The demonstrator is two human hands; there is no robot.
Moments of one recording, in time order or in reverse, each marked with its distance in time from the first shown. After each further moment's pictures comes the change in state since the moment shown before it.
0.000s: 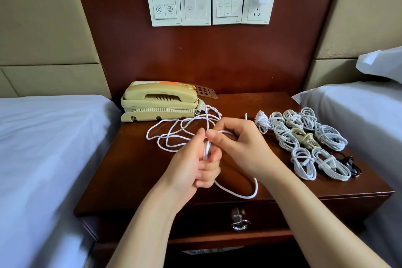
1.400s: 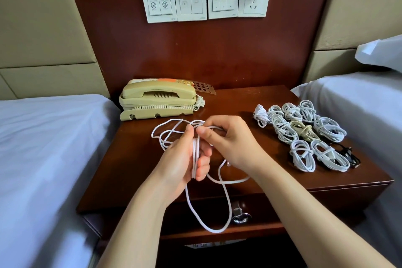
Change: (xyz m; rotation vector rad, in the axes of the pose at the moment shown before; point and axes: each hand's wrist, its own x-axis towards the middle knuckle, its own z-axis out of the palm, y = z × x) left_hand -0.001 0.000 -0.009 0.044 0.131 -0.015; right_hand 0.003 -0.001 0.012 -0.114 -0.027 0.037
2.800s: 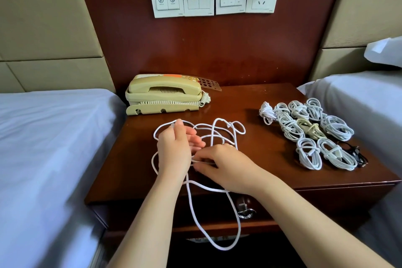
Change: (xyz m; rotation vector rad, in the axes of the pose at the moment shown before) left_hand 0.025 -0.012 -0.012 0.259 0.592 0.301; right_hand -0.021 0.008 0.023 -0.470 -0.374 0.020
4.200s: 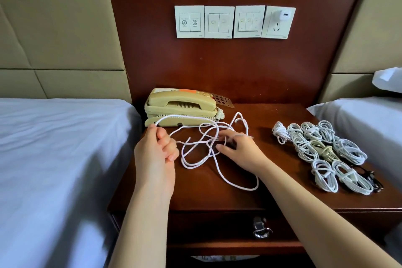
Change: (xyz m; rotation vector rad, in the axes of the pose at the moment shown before) left_hand 0.016 0.034 -0.060 -0.790 0.038 -0.210; right_hand 0.060 0.054 -0.003 0.076 0.213 0.244
